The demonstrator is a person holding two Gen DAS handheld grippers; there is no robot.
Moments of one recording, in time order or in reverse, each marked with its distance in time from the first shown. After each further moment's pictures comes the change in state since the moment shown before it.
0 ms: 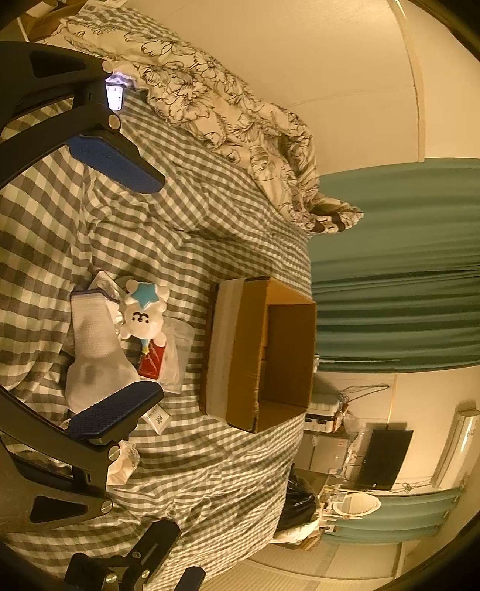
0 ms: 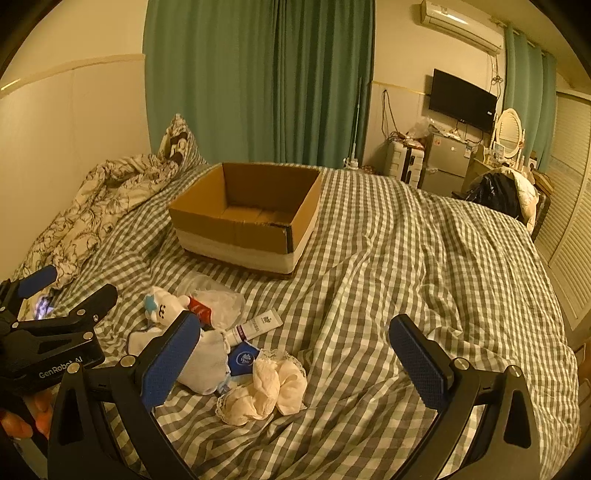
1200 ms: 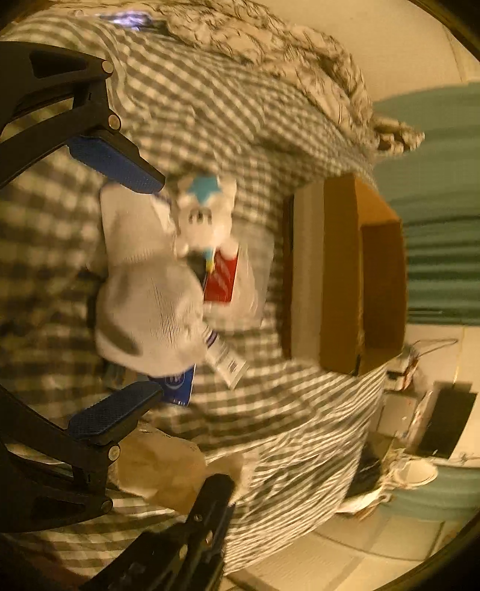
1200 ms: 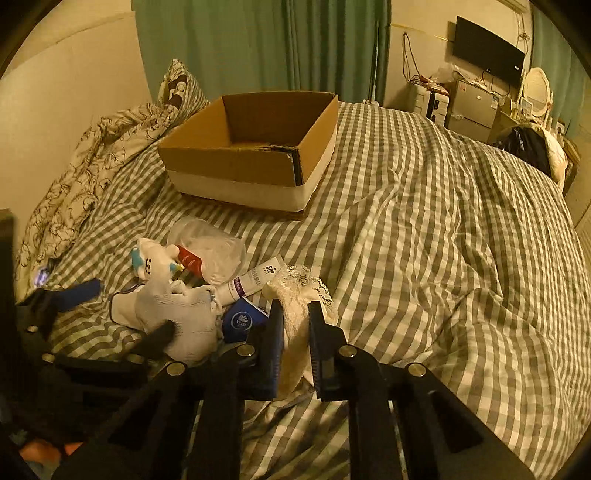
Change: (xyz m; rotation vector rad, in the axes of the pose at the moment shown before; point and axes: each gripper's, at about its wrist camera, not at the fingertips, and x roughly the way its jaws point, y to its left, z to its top) left arm 0.064 -0.069 -0.025 0.112 0.289 -0.170; right arm 0.064 -0.015 -0.013 0.020 0.237 0.099
